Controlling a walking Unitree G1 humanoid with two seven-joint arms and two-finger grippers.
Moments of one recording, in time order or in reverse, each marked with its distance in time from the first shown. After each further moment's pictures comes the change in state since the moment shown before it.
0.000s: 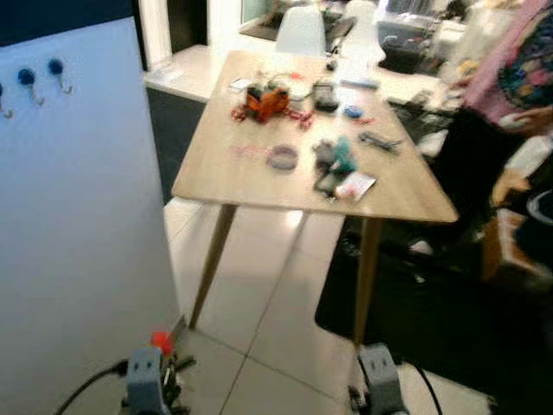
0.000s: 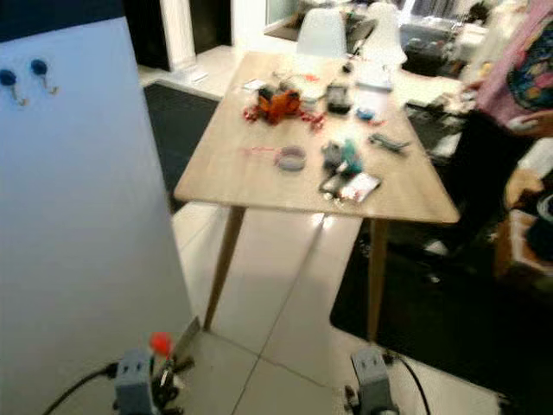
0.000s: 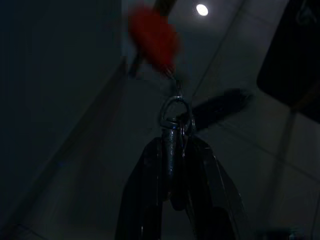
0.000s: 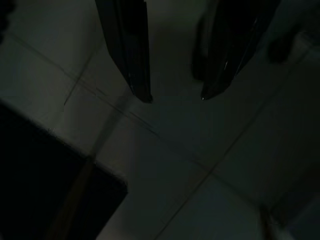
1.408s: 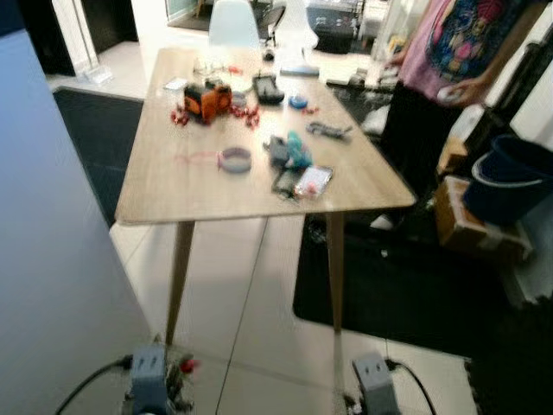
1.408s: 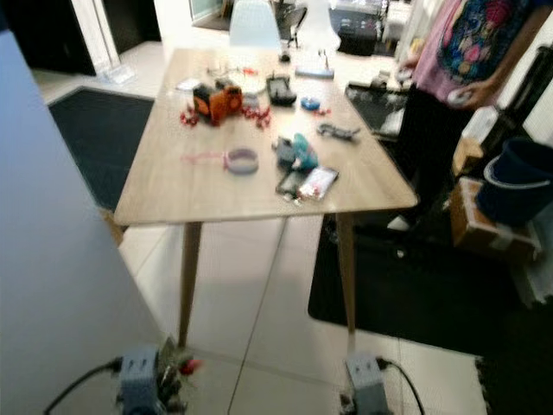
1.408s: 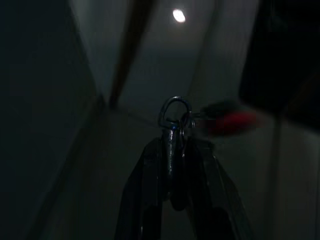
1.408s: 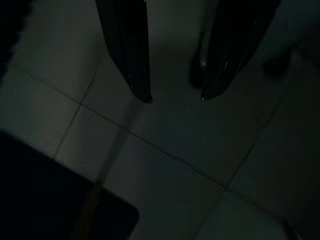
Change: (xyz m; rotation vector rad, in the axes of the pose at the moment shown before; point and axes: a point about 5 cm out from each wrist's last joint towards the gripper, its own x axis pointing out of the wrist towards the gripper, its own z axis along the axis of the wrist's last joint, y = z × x) left arm 0.007 -0.013 0.017 0.035 -0.082 -0.020; right arm -0.005 -0.009 -0.011 -0.020 0.060 -0.013
